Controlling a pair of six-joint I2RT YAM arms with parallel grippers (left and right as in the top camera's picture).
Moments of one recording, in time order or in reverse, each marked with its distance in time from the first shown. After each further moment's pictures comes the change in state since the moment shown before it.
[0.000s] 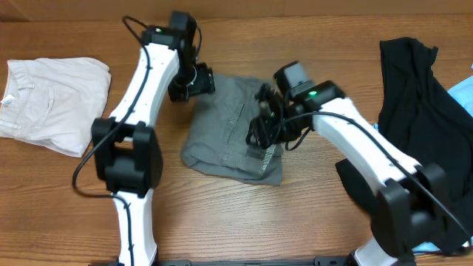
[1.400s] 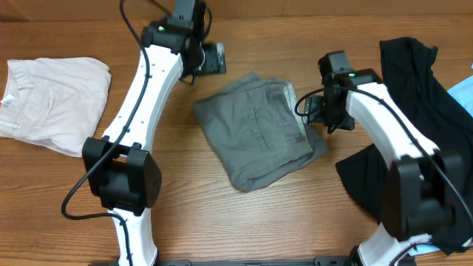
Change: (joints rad) left arm -0.059 -0.150 0.016 0.235 -0.093 0.030; right arm -0.256 0.018 0.042 -0.053 0.496 0.215
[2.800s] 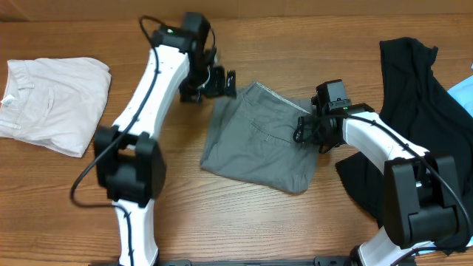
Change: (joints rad) left arm -0.003 0.068 -0.015 -0.254 0.257 0.085; right arm -0.003 -0.013 -0.360 0.430 -0.103 -0.059
